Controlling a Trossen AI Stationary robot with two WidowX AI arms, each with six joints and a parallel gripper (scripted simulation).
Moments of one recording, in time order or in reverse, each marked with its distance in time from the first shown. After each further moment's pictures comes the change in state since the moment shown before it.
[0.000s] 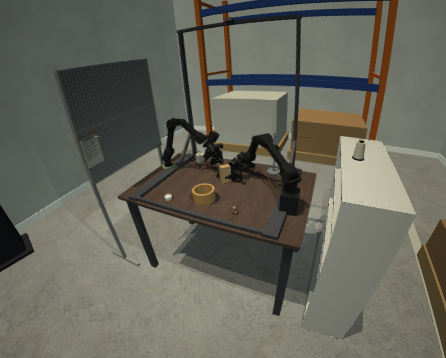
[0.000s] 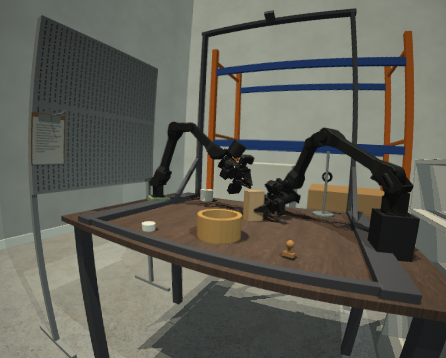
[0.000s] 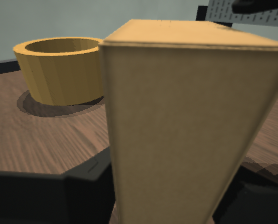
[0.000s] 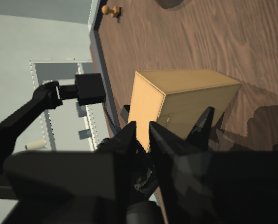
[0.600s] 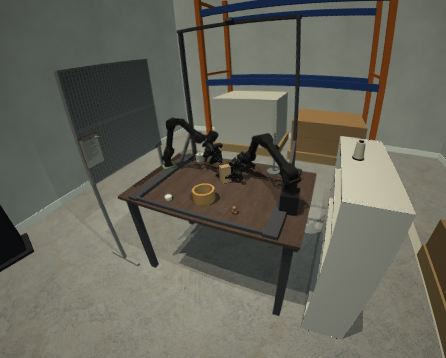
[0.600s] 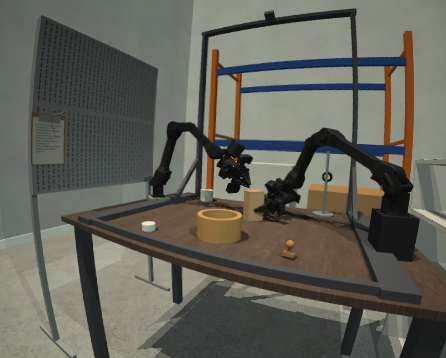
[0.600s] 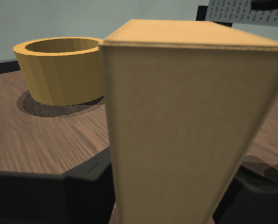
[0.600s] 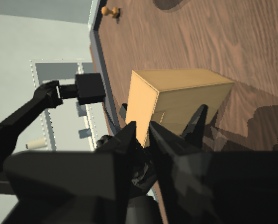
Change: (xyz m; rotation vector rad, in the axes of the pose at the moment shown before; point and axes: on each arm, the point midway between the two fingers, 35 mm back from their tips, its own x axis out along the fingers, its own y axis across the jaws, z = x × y) left arm 0.000 0.000 0.000 0.000 0.000 0.000; right arm -0.008 -0.003 0.000 0.000 0.001 0.001
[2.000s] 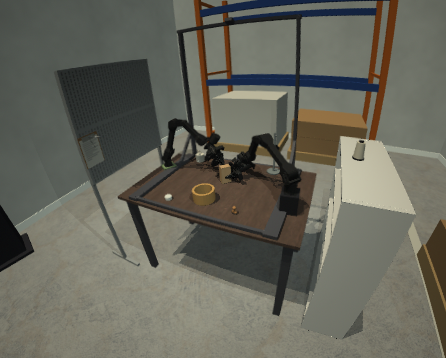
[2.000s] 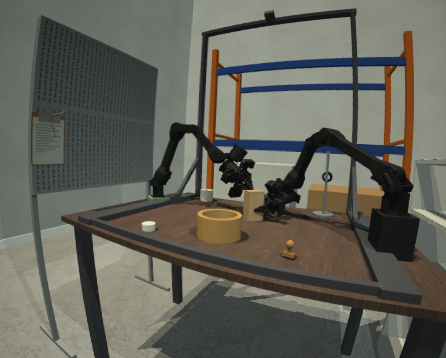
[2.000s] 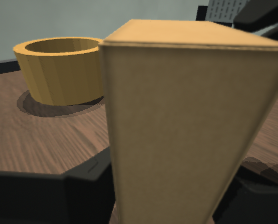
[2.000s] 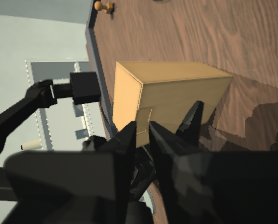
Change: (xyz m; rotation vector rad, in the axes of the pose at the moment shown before) left arm 0.000 0.000 0.000 0.000 0.000 0.000; right arm 0.014 -0.014 -0.009 0.002 -0.004 -0.001
